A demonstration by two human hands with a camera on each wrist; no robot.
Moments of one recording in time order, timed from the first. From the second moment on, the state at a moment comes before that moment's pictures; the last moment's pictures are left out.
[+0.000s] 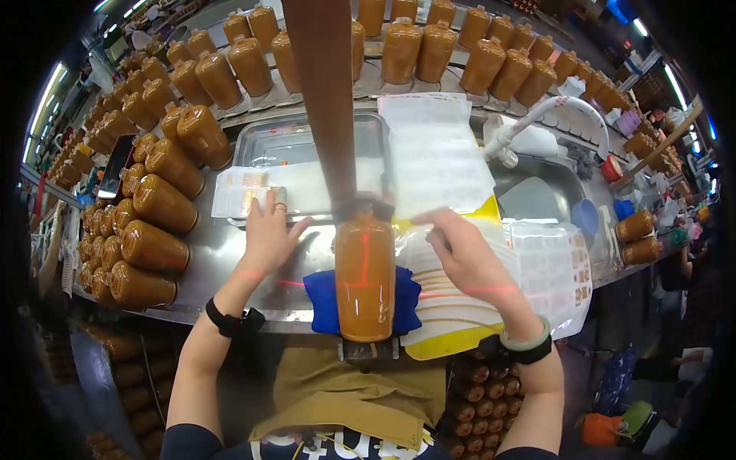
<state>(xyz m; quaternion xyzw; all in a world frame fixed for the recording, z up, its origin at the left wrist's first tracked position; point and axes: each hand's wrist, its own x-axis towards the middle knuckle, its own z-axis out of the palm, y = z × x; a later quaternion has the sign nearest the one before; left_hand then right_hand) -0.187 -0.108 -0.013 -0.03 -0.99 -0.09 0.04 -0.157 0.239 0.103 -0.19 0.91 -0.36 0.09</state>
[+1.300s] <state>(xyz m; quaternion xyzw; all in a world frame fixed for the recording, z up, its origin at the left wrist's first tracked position) -0.170 -0.097 0.073 -0.09 -0.84 -0.49 0.21 -0.036 0.179 0.025 -0.34 0.86 -0.29 -0.23</state>
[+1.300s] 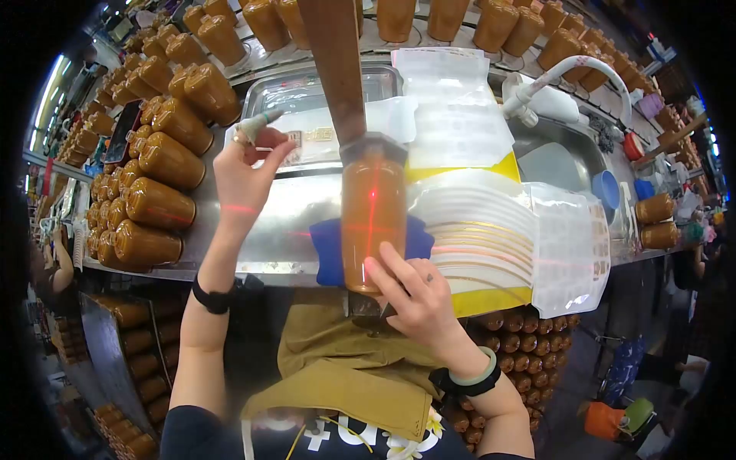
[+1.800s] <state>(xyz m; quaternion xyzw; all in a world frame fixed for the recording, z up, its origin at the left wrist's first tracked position) -0.104 -0.015 0.065 -0.09 -0.73 -0.67 0.05 -0.069 0.185 0.067 -0.11 0.83 -0.54 -0.12</state>
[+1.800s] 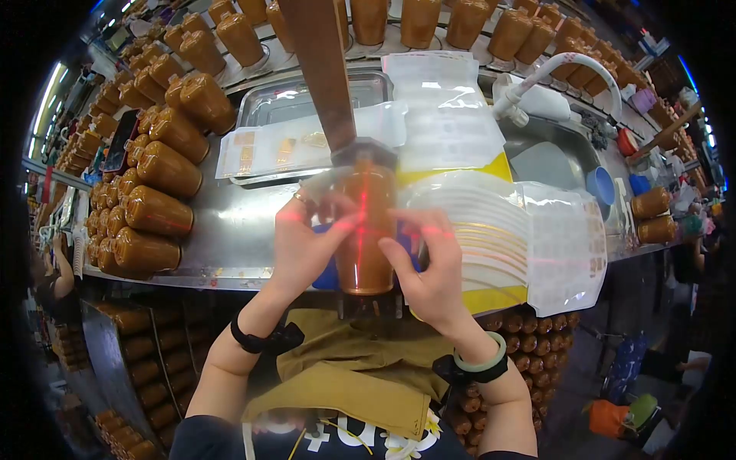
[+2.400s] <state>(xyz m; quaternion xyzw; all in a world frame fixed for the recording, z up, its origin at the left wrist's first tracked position) -0.079 -0.006 0.048 -0.01 -0.59 -0.80 -0.09 -0.134 0.161 0.073 -0.02 0.72 -0.68 0.11</state>
